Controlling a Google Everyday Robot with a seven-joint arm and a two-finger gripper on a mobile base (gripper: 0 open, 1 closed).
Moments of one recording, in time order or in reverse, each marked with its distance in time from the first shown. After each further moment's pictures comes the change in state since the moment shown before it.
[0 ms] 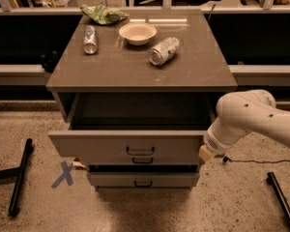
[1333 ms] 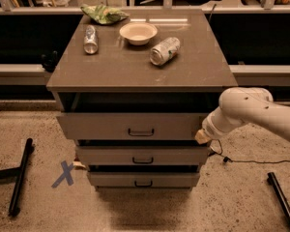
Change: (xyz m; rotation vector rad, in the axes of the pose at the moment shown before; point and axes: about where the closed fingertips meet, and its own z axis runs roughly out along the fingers) arm -0.054 -0.058 0.022 0.026 -0.175 0.071
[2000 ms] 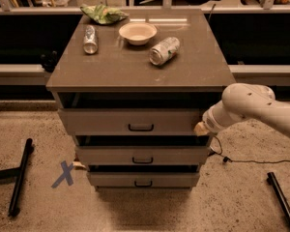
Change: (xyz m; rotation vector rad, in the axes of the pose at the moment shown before) arm -0.036 -0.016 0.001 0.001 -0.105 0.013
